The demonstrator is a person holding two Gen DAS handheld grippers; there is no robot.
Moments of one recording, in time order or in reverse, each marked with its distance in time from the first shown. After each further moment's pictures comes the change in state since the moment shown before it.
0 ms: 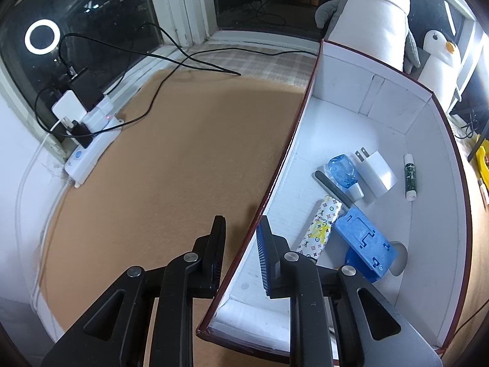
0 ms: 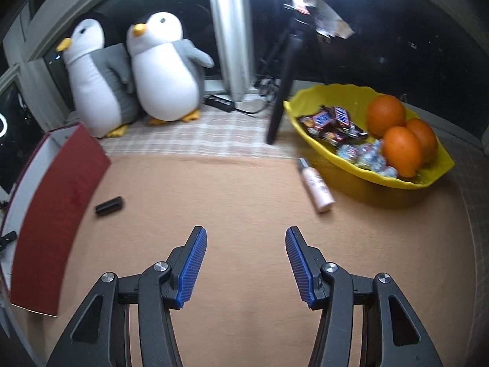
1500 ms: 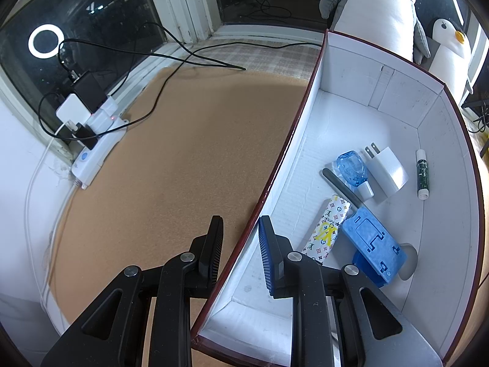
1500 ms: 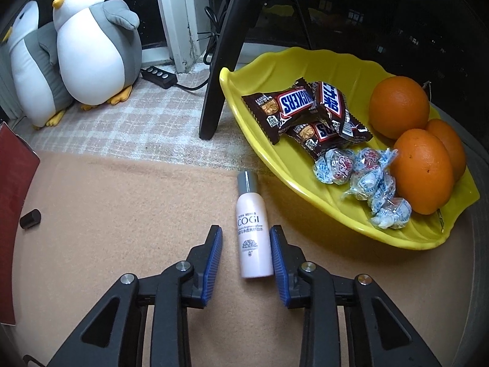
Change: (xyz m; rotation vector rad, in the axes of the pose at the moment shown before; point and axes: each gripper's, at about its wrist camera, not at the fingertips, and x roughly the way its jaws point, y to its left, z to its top) left arm 0.005 -0.011 0.004 0.016 0.025 0.065; right arm 0.091 -0.040 0.041 -0.049 0.130 -0.048
